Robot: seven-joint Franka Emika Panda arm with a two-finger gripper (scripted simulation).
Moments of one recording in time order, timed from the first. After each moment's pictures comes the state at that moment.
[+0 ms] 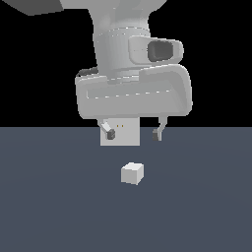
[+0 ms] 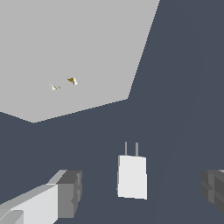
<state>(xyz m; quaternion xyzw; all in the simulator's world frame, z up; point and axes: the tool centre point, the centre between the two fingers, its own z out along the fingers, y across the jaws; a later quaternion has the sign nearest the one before) -0.056 -0.012 0.083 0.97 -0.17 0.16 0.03</state>
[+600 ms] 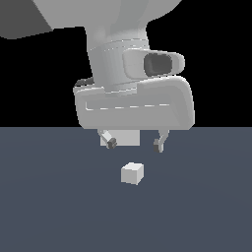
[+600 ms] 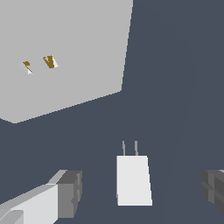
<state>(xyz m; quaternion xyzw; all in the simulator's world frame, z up) -0.061 -0.013 0.065 0.96 -0.20 0.19 0.04</state>
